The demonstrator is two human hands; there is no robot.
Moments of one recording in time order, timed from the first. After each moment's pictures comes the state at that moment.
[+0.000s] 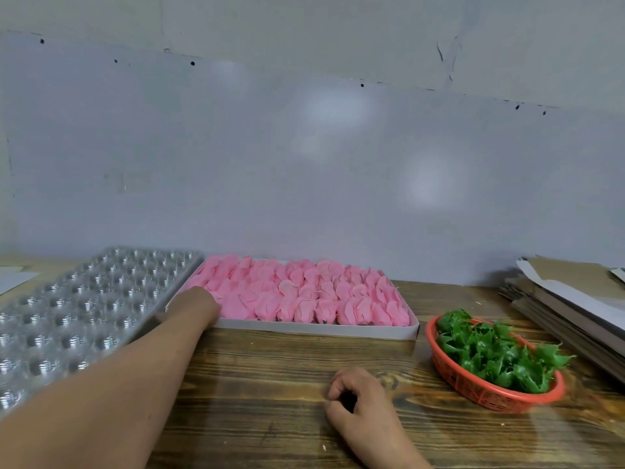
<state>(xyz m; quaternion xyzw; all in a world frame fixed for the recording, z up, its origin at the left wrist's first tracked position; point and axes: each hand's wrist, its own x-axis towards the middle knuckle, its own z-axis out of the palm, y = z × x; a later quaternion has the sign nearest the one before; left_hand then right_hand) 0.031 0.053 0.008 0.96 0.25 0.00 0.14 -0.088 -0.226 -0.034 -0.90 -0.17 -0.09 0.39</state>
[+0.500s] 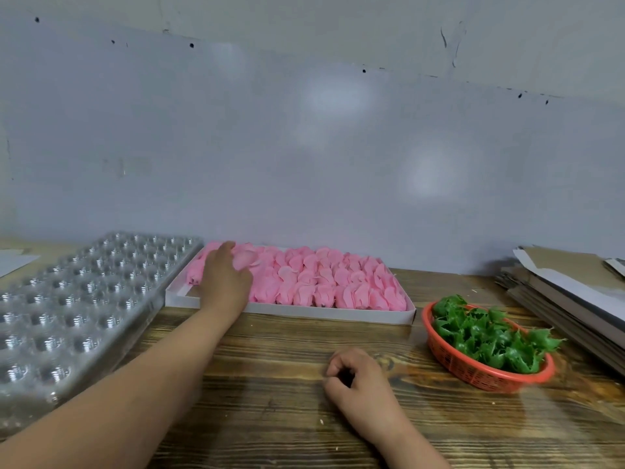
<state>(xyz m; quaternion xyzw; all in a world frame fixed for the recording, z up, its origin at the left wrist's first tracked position) -0.008 -0.003 0.021 0.83 0.11 0.31 0.44 -0.086 -0.226 -0.038 -0.90 -0.16 -0.10 0.40</state>
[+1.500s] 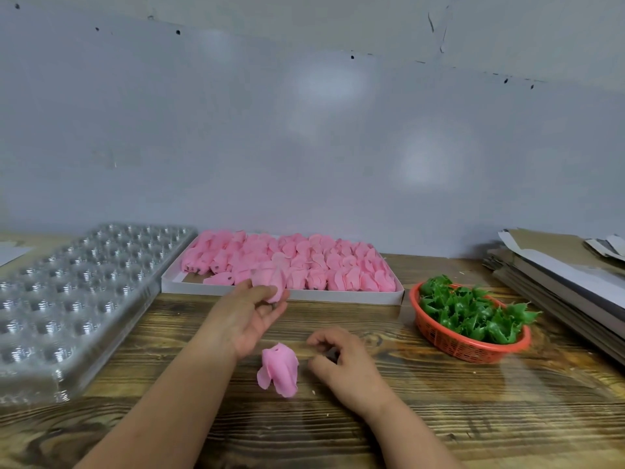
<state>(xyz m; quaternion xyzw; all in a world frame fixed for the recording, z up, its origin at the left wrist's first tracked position) -0.070 -0.050 0.009 0.41 0.09 0.00 0.91 -0.098 -0.220 -0.033 -0.87 -0.19 -0.08 0.45</state>
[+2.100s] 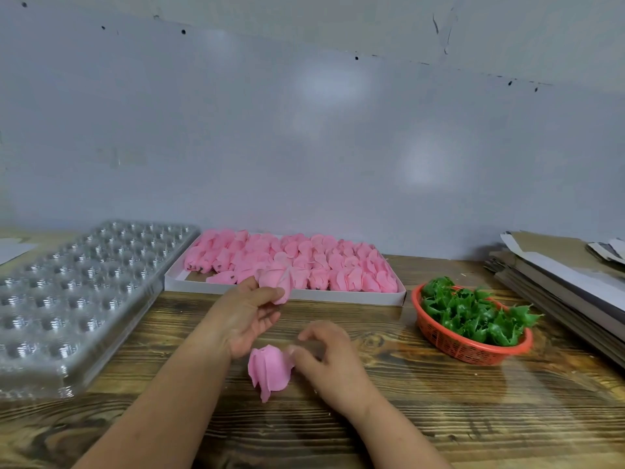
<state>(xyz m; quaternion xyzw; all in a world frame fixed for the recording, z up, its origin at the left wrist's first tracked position) -0.074 -0.044 0.009 0.52 0.06 -0.02 0.85 -0.099 -0.199 -0.031 -0.89 -0.20 -0.11 0.40</state>
